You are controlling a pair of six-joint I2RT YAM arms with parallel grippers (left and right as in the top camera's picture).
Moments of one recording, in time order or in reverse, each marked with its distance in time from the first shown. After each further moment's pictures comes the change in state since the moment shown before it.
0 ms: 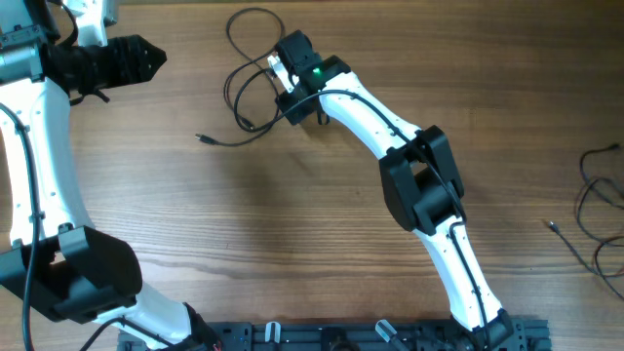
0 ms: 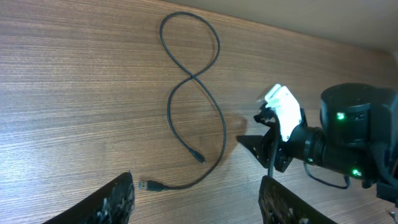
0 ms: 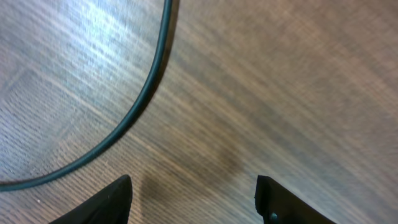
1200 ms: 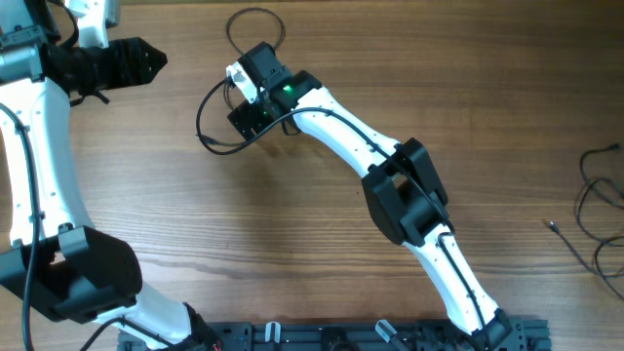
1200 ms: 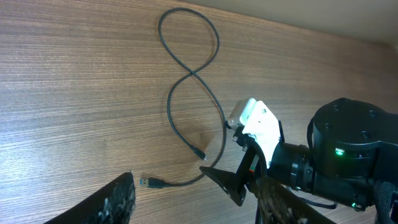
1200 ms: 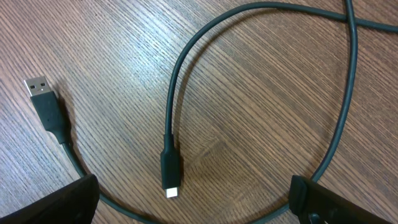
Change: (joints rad) left arm 0.000 0.000 0.000 -0.015 0.000 0.026; right arm 0.121 0.000 0.019 0.113 -0.155 0.034
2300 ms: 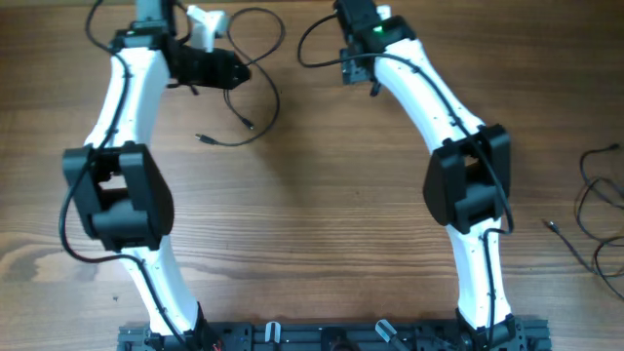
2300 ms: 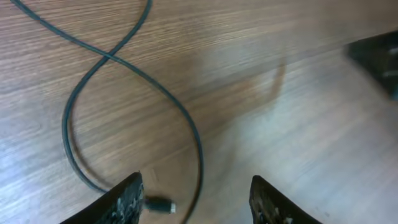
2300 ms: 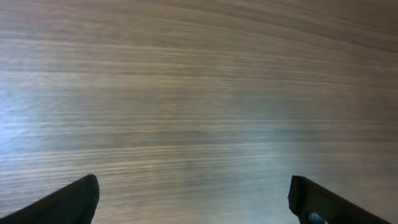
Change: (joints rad) left arm -0.299 0.336 0.000 0.205 -0.035 0.032; right arm -0.310 -0.153 0.000 -0.361 0.550 0.369
